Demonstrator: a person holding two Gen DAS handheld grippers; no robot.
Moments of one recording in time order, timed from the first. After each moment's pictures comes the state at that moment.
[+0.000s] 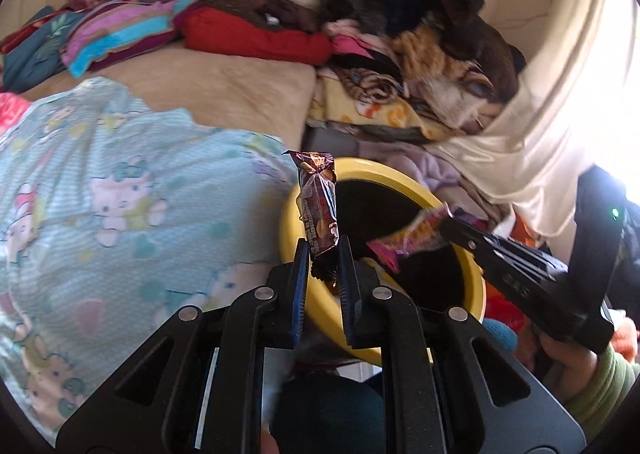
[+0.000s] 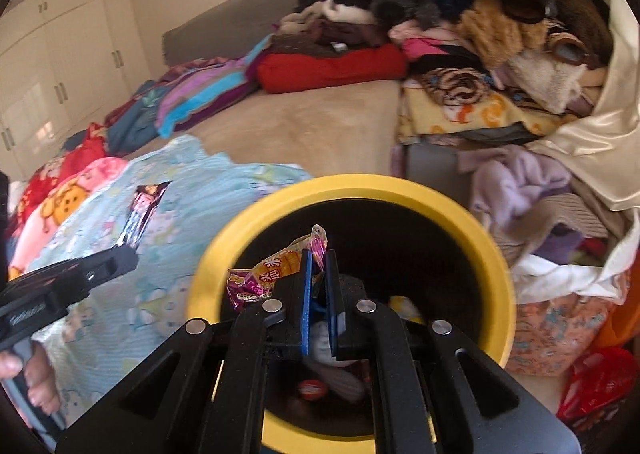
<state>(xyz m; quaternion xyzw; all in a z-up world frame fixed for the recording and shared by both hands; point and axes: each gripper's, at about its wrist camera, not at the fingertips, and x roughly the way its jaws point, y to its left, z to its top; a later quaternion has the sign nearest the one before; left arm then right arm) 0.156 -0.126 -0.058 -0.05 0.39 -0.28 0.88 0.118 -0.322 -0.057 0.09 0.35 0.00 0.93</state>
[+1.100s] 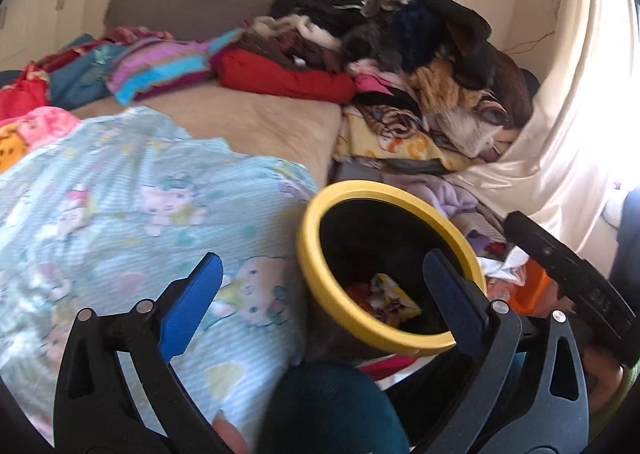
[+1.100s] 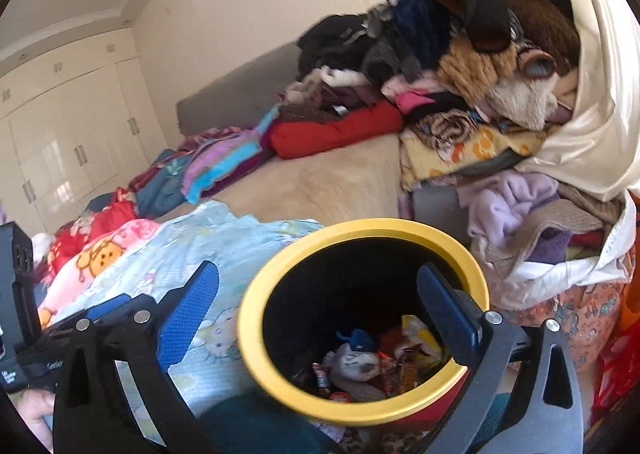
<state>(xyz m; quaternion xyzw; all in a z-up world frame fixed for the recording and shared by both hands) 0.087 -0.102 -0.039 -0.05 0.31 -0.21 0.93 0.031 -0.323 -0.015 0.14 0.23 0.03 0.96</state>
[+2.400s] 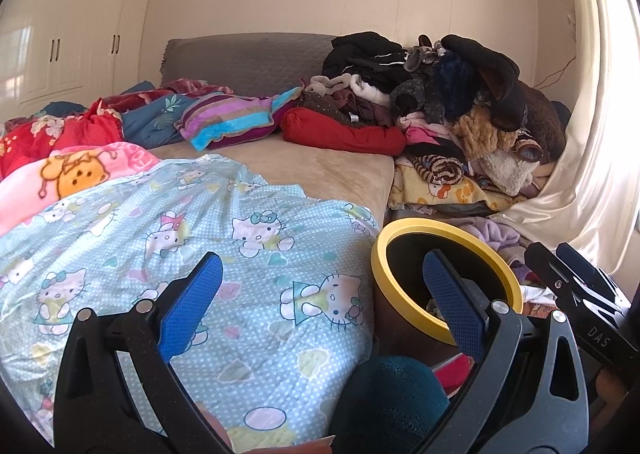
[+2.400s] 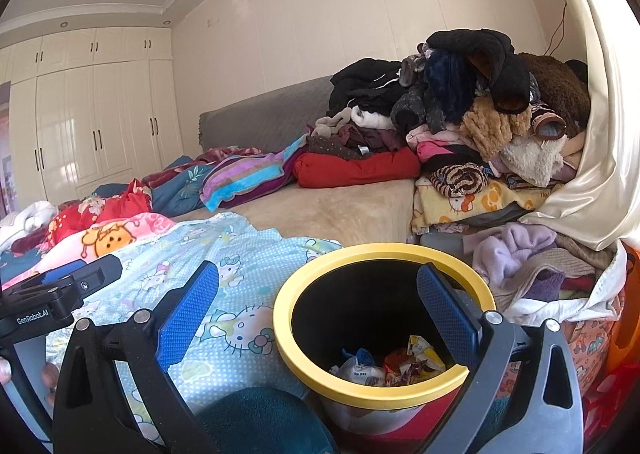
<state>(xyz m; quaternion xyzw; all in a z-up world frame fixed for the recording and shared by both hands) 0.028 -0.051 -0.018 -0.04 0.22 -0.12 0.97 -0.011 -0.274 -0.014 0.08 0.16 0.03 0.98</state>
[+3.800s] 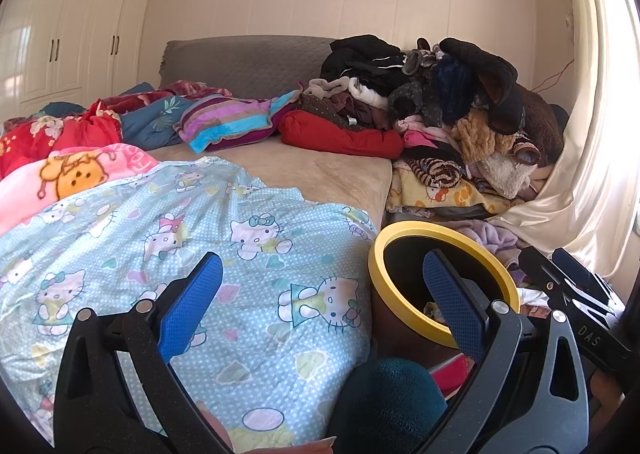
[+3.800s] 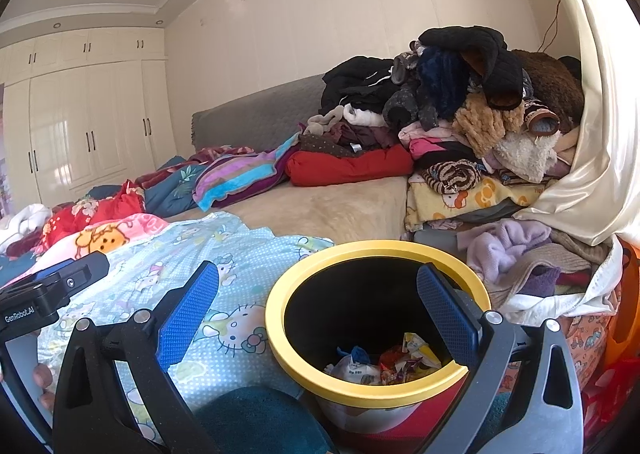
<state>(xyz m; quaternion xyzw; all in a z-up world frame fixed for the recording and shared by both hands) 0.027 -0.049 -0.013 -0.04 0.22 -0.12 0.97 -0.015 -0.282 -0.023 0.08 0.16 0.02 0.98</state>
